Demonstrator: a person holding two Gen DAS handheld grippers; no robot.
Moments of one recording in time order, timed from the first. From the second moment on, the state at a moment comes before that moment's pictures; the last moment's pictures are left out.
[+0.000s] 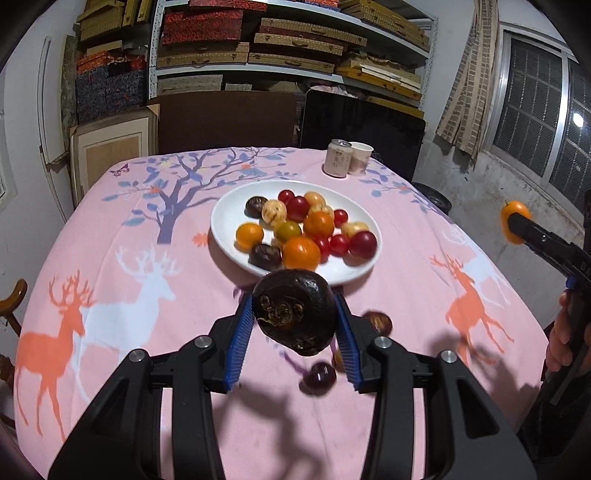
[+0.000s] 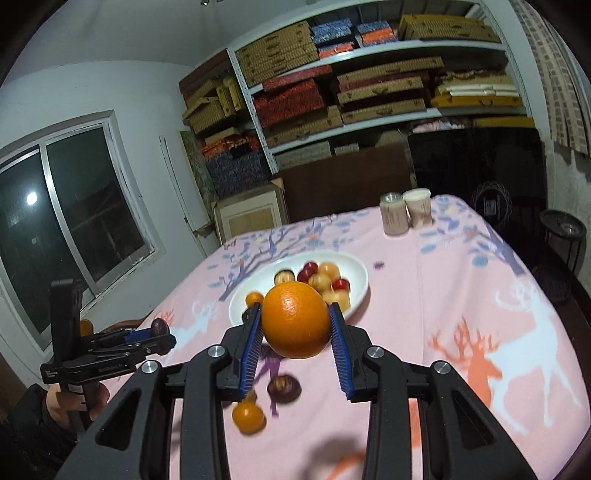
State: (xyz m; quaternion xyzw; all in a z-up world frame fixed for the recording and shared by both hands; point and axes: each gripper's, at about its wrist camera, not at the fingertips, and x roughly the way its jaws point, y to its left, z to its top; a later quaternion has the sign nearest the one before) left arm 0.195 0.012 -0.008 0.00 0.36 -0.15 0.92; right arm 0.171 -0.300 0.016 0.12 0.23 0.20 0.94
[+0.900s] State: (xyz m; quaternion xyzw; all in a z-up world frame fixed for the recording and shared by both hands) left arm 0.294 0.001 -0.045 0.00 0.40 -0.13 0.91; right arm 0.269 -0.251 -0.043 0.14 0.31 0.19 0.92
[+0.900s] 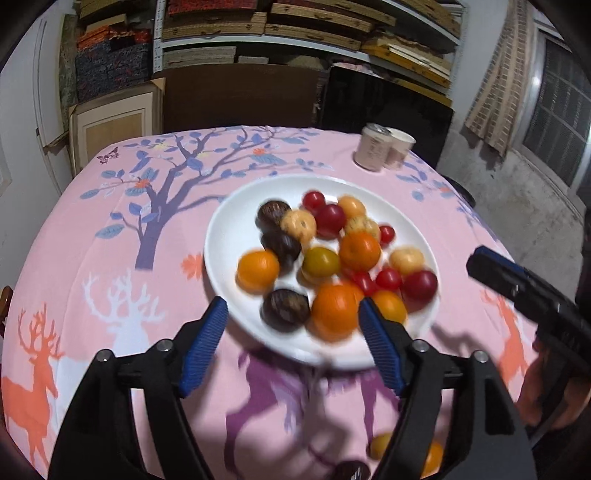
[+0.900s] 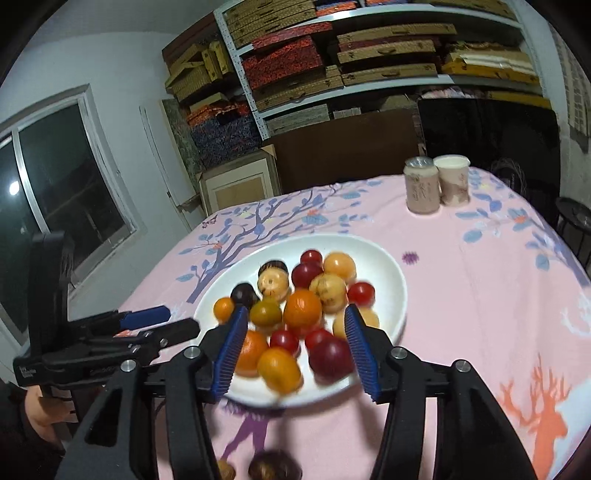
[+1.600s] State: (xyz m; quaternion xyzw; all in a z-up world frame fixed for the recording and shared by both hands) left arm 0.200 -0.023 -0.113 0.10 0.44 -0.19 0.87; right arm 0.183 -0.248 -0.085 0.11 0.35 0.23 0.90
